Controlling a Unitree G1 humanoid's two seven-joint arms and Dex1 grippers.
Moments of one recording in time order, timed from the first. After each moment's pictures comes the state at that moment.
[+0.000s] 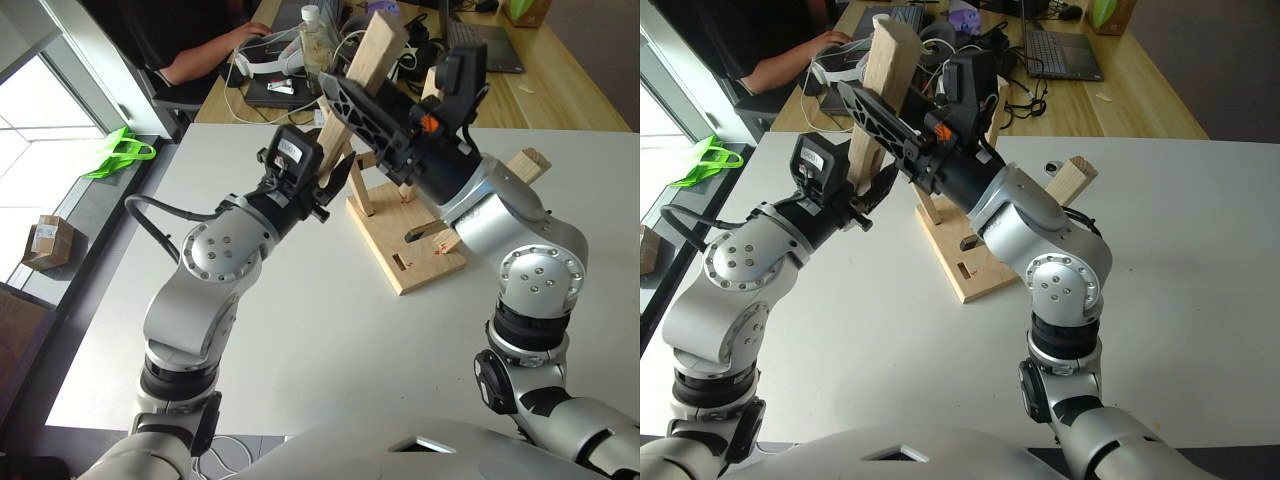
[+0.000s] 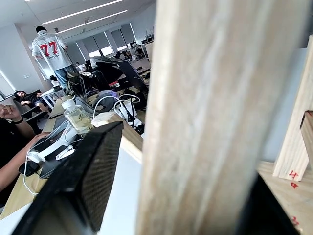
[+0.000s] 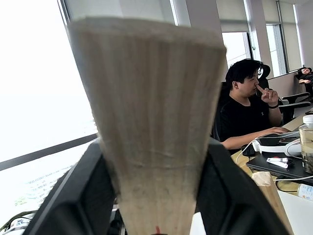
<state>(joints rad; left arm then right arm) -0.32 0.45 -0.15 -0.73 -0.22 0.86 -0.25 -0.56 -0.02 0.04 -0.50 0.86 0.81 0.14</state>
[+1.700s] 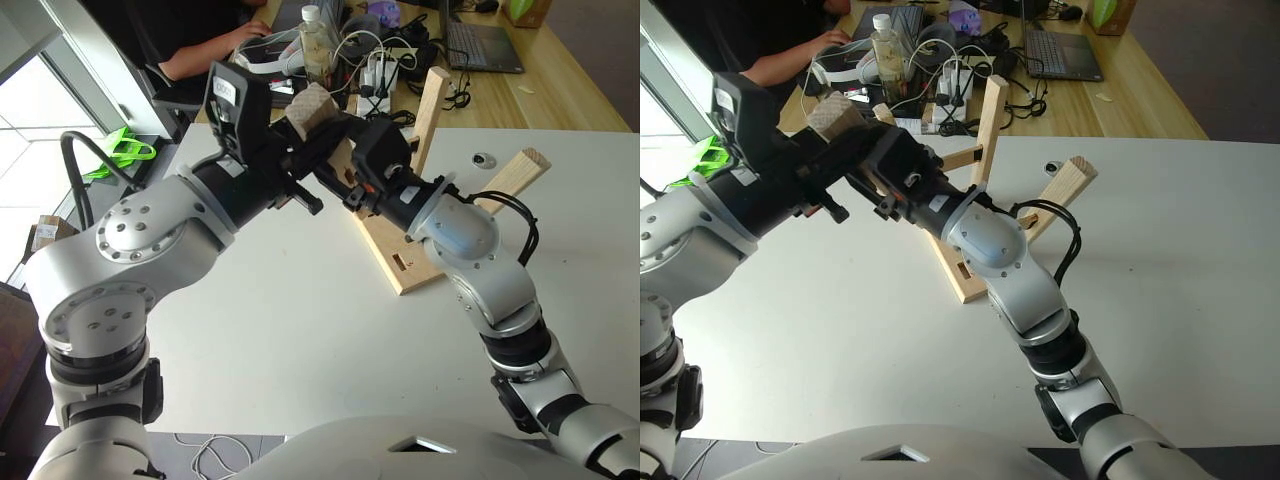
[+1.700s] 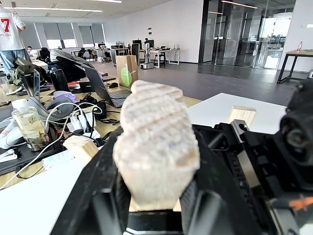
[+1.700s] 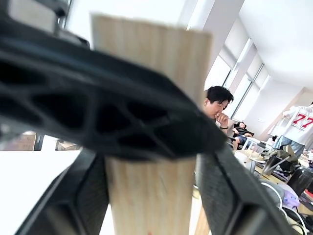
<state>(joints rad) -0.45 0.70 0.11 -0.74 -1.17 0.90 0.10 -0.48 -0.15 0.41 -0.44 0.10 0.46 0.34</state>
